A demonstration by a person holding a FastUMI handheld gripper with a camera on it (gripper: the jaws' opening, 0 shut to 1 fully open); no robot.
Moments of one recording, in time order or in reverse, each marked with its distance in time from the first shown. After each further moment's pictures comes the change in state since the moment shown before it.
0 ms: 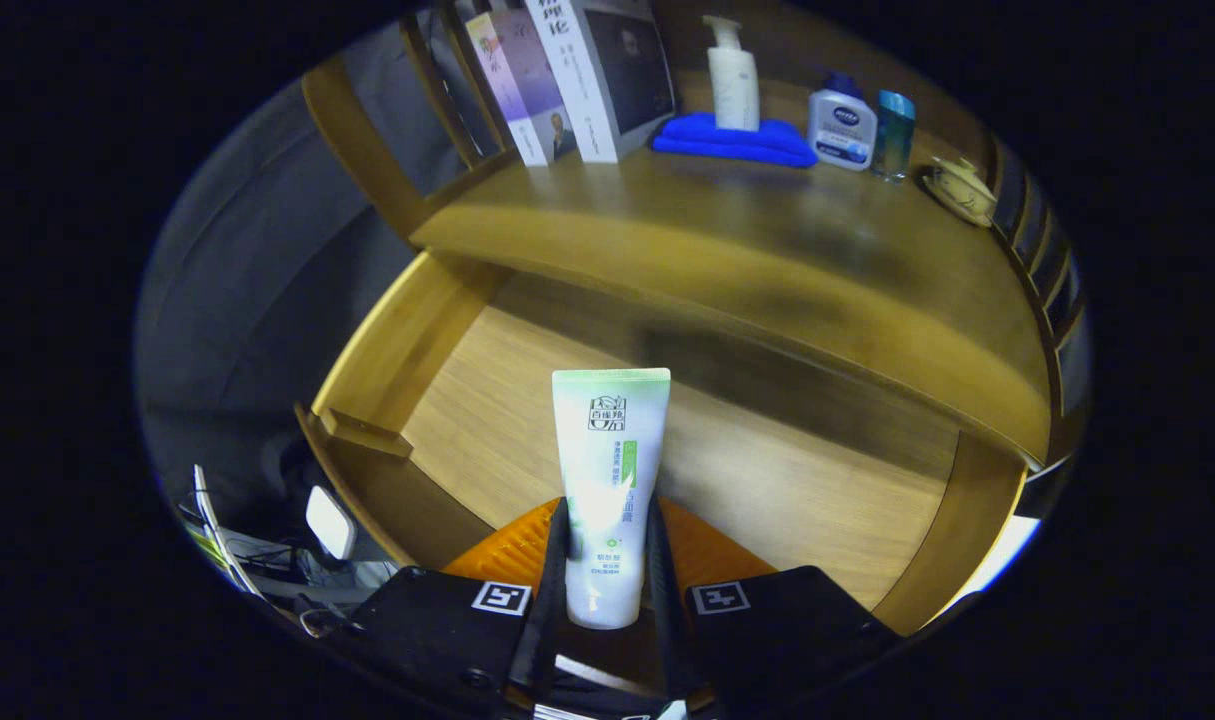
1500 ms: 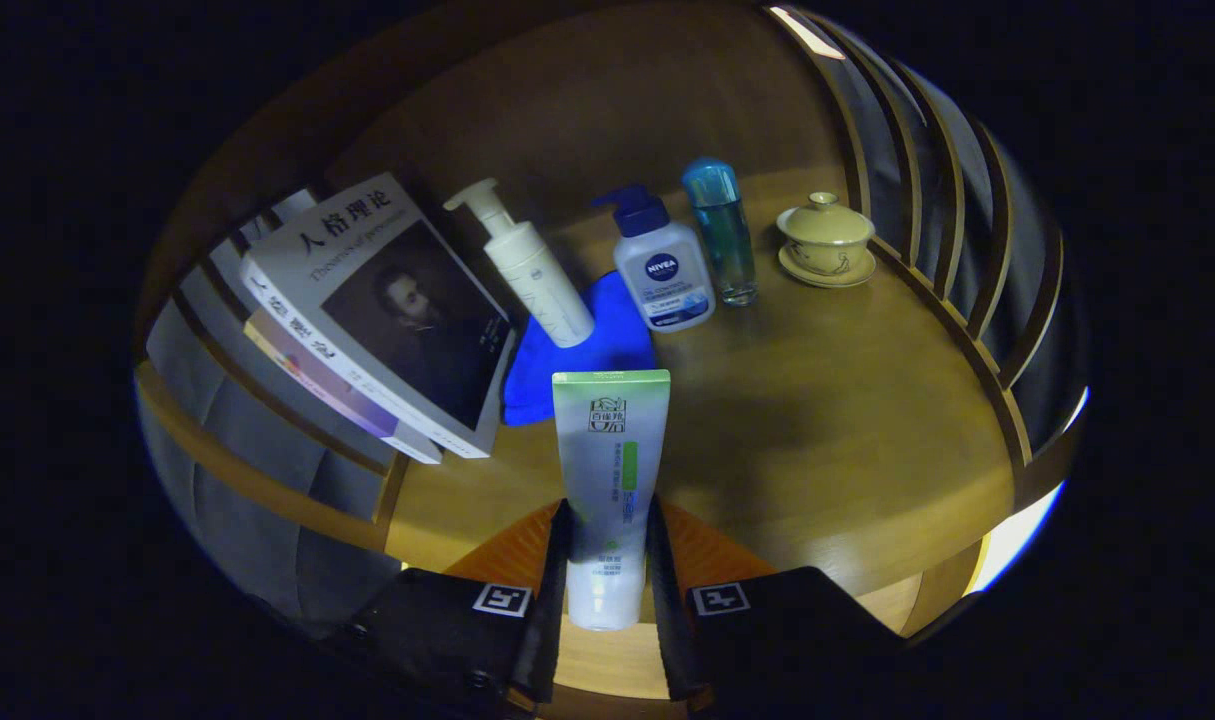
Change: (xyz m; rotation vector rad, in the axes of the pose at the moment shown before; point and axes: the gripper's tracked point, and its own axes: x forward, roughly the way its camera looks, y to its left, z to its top) arm -0.011 -0.095 0.174 0.475 -0.315 -0.091
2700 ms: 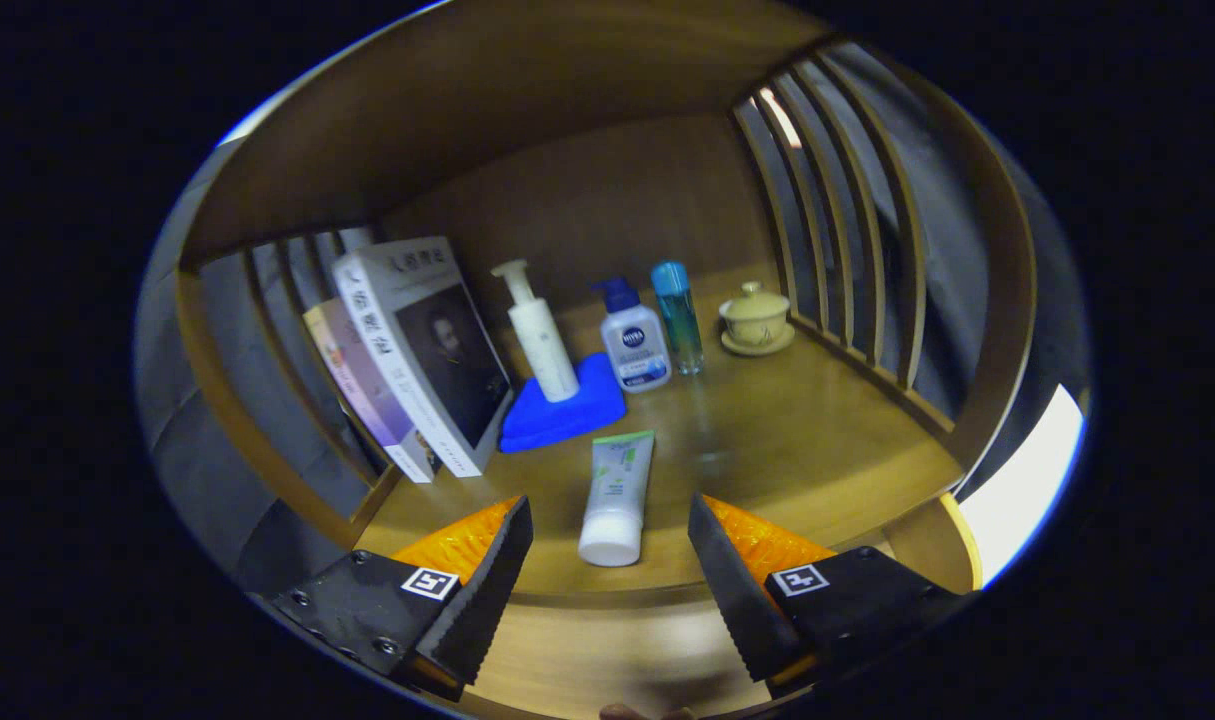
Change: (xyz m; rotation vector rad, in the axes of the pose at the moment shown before) arm -0.071 0.001 -0.033 -0.117 -0.482 -0.071
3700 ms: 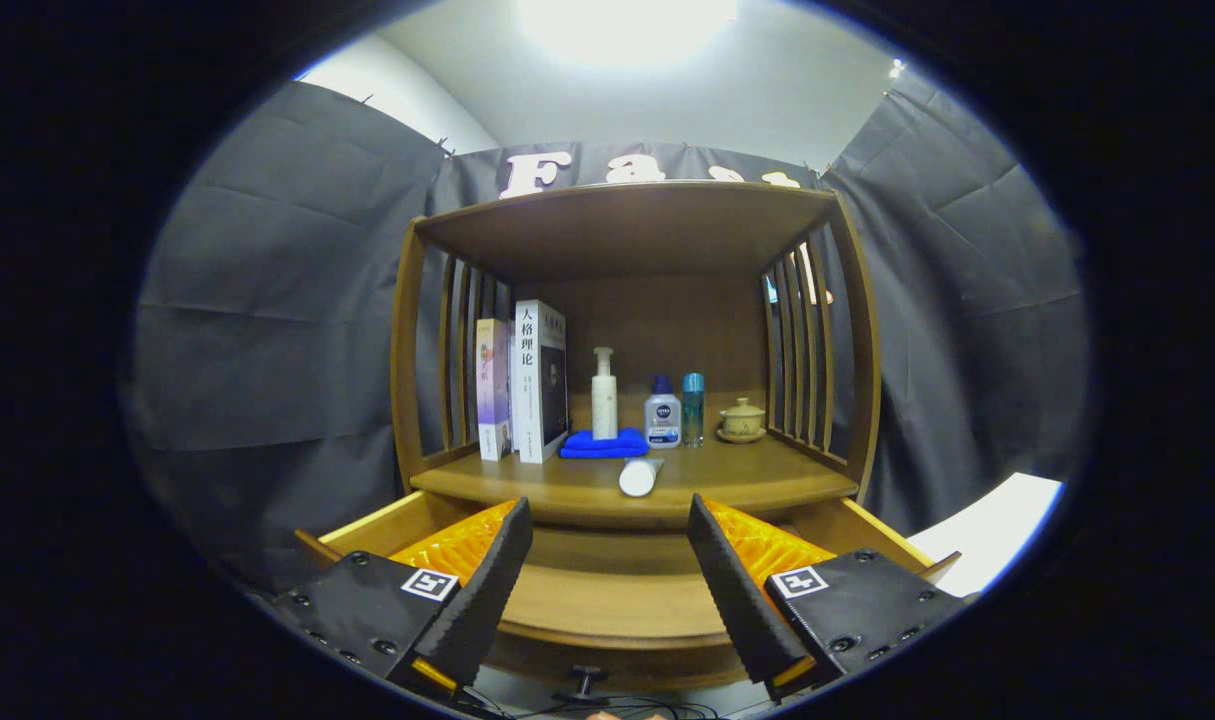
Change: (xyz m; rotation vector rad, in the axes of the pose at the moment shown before) arm -0.159 0.021 -0.091 -0.260 -0.381 0.032
